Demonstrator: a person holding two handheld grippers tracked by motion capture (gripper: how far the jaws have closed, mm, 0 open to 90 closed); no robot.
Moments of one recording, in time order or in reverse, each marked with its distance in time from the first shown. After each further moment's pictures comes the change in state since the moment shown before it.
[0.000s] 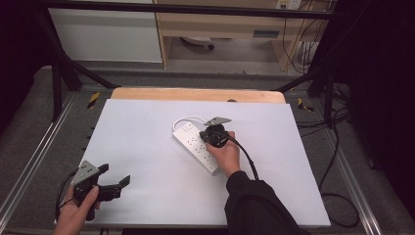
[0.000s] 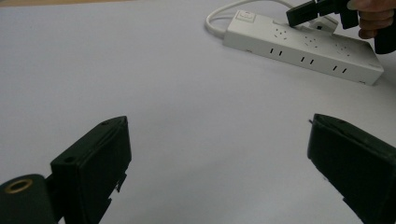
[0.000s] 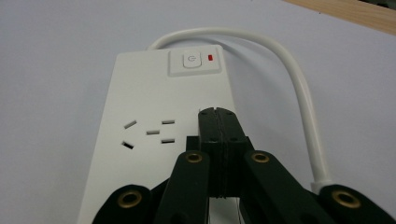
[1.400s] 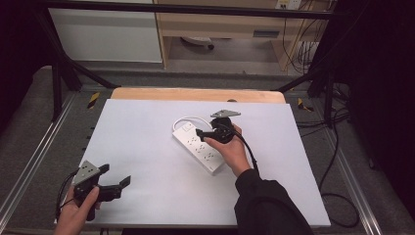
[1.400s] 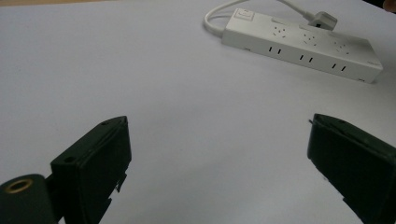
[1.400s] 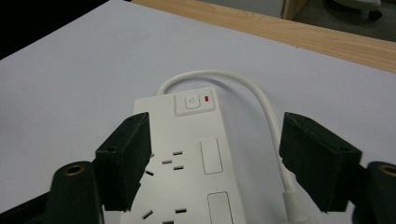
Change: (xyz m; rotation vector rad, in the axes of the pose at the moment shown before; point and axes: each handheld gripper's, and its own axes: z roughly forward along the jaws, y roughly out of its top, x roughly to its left) left arm -0.001 0.000 0.001 0.006 -0.003 0.003; right arm -0.004 0.024 -0.034 -0.070 0.013 0.088
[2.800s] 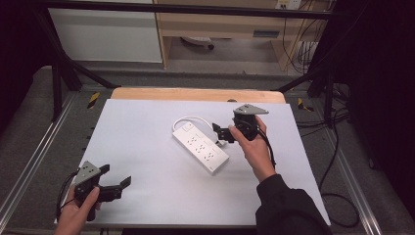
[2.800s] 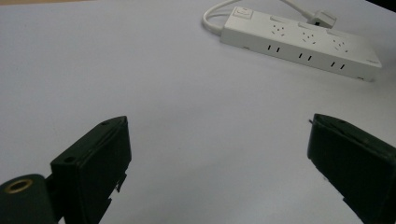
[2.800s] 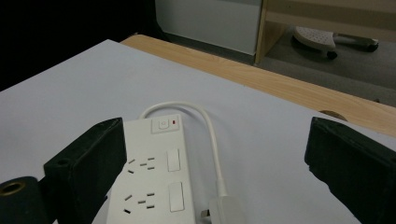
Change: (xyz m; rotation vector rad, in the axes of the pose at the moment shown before) left arm -0.001 -0.001 0.001 0.003 -0.003 0.004; right arm -0.020 0.015 -0.076 -0.125 -0.063 -0.034
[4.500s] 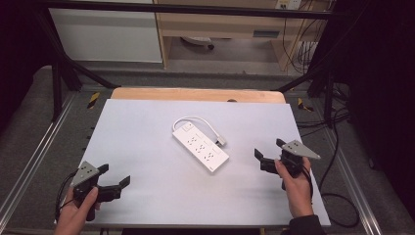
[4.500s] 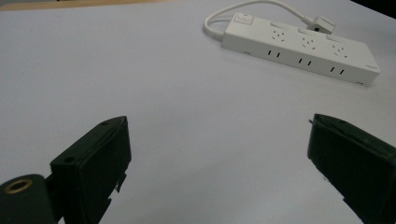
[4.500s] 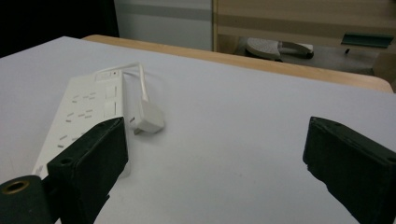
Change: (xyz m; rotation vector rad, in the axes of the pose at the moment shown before) left arm 0.000 0.000 -0.003 -0.024 0.006 -0.006; right arm -0.051 -0.105 -0.101 -0.122 -0.145 0.042
